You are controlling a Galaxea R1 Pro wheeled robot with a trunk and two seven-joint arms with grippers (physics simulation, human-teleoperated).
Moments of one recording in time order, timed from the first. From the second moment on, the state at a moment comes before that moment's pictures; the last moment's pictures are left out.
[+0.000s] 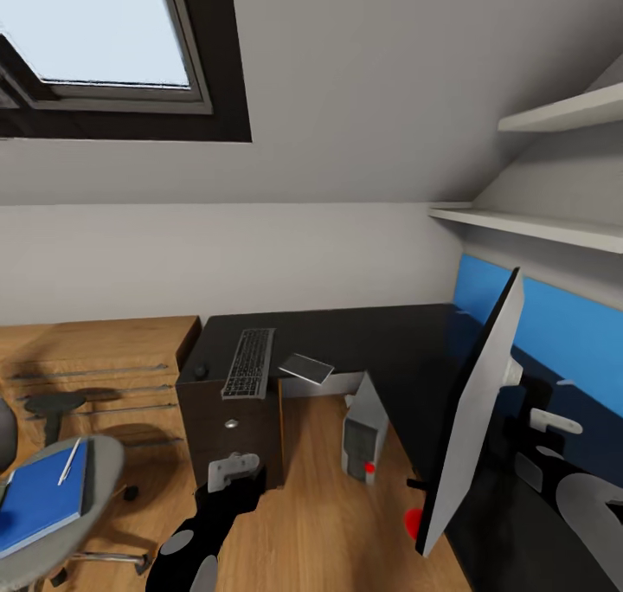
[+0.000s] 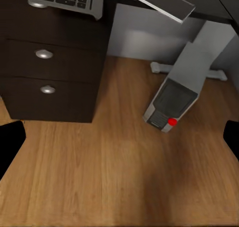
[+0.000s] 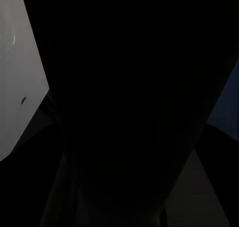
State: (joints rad) left arm -0.04 -0.10 -0.20 -1.53 0.26 0.46 0.28; right arm -0.90 -0.33 -0.10 0.01 -0.20 -0.31 -0.17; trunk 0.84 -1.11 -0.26
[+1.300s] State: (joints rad) left arm -0.04 -0.10 -0.20 -1.52 0.26 0.46 0.28; right arm -0.90 -0.33 -0.11 -0.01 -0.20 -0.30 -0.18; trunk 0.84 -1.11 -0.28
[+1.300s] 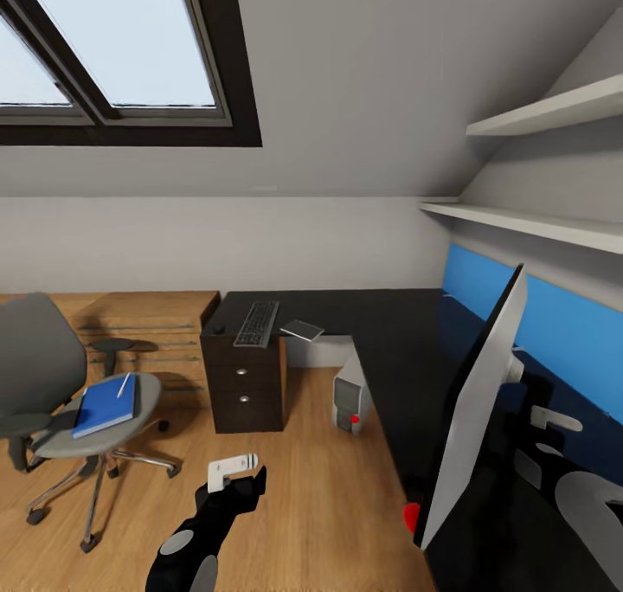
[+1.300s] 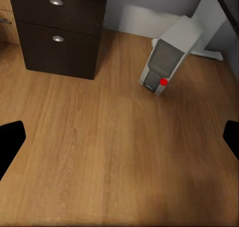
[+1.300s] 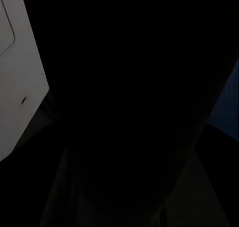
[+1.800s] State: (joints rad) left arm -0.04 -0.10 -0.20 -1.52 0.26 0.46 0.29; right arm -0.90 -0.33 -0.11 -0.01 -0.20 -0.30 -0.18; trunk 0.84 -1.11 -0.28
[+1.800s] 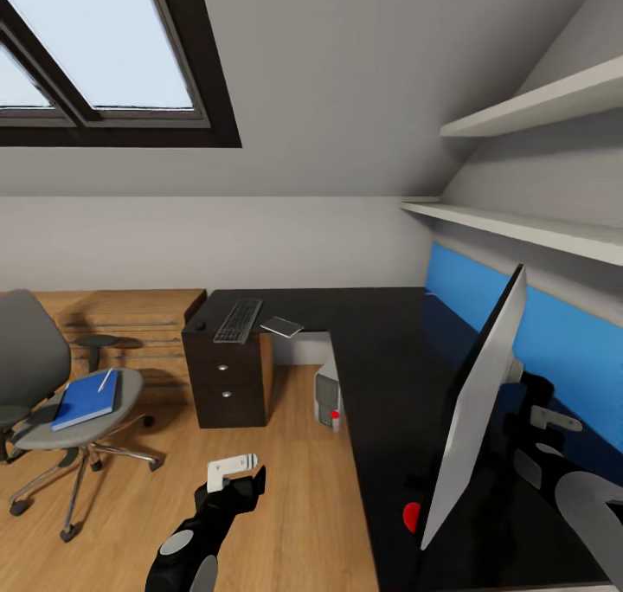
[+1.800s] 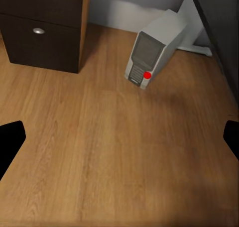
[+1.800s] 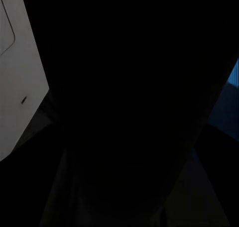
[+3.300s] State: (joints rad) left arm -0.04 -0.10 -0.20 -1.52 0.26 0.46 0.29; right arm -0.90 -0.30 -0.12 -0.01 -0.17 -0.30 -0.18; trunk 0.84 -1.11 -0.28
